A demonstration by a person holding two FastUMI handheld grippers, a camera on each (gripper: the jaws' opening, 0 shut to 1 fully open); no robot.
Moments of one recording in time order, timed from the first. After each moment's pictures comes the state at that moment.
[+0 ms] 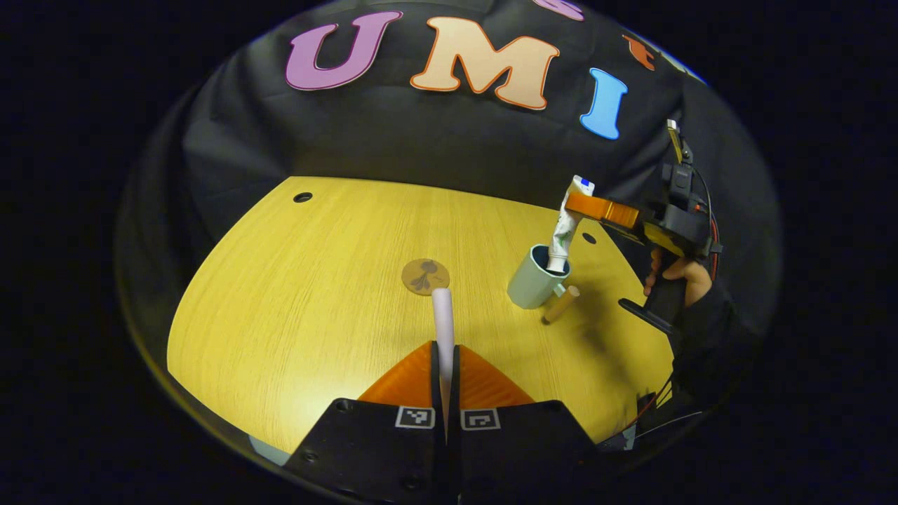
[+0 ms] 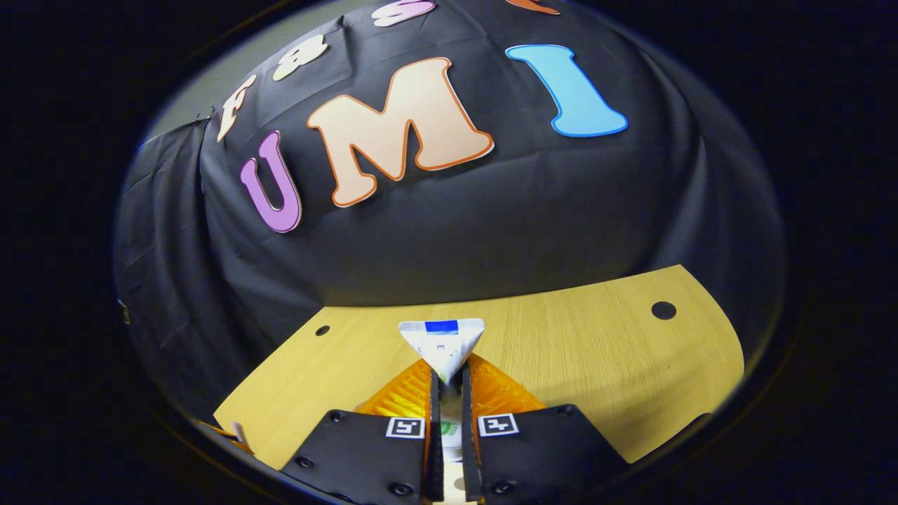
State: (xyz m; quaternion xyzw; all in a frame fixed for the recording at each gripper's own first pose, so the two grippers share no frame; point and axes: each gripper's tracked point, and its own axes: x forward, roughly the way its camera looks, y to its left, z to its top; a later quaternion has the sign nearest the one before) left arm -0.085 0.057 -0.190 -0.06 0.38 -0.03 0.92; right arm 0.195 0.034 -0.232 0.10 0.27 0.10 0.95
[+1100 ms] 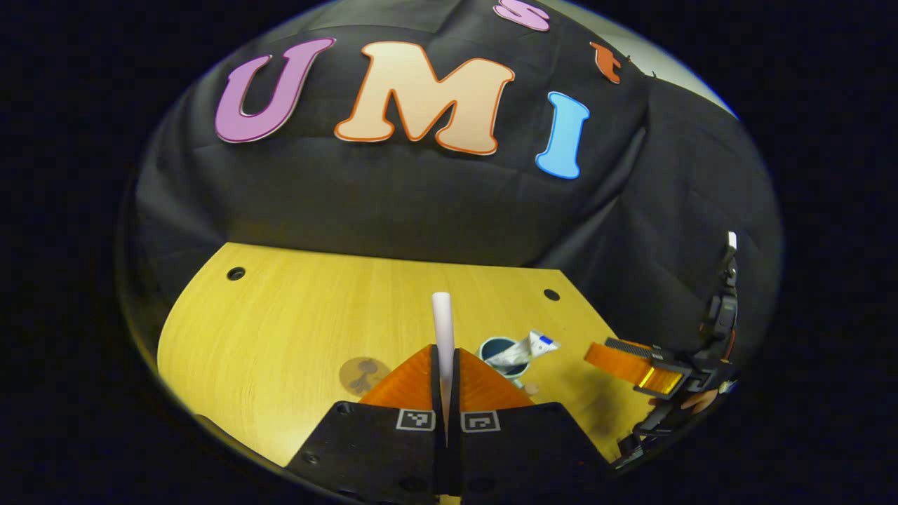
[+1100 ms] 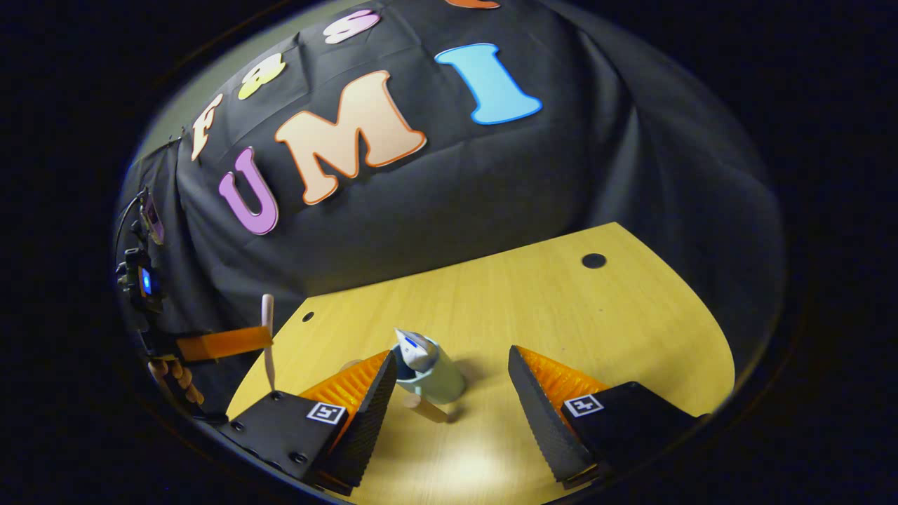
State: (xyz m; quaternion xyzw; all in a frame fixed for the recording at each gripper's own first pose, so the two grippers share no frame) left arm 0.078 -0.033 -0.147 -0.07 0.26 -0.14 0.95; right arm 0.062 -0.074 -0.219 0.15 0.31 0.01 0.94
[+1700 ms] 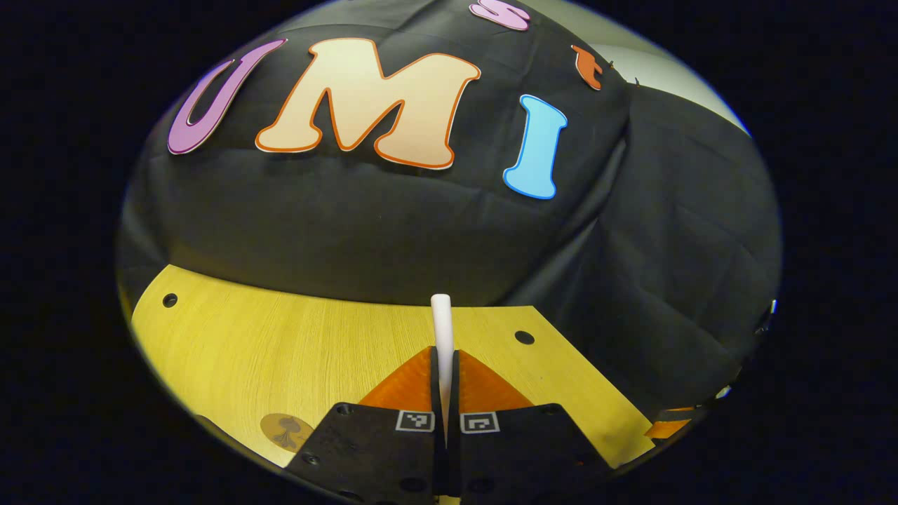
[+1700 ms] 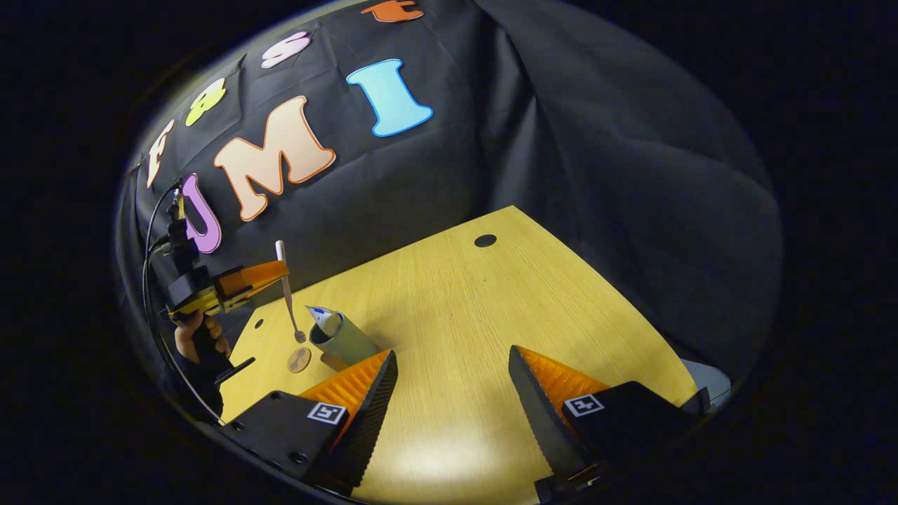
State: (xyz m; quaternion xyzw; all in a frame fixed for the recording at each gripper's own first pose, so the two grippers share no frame) left arm 0.171 -0.116 -0.168 -0.09 0.21 -0.18 0.96; right arm -0.017 -0.175 -0.216 0.15 0.33 -0.10 0.93
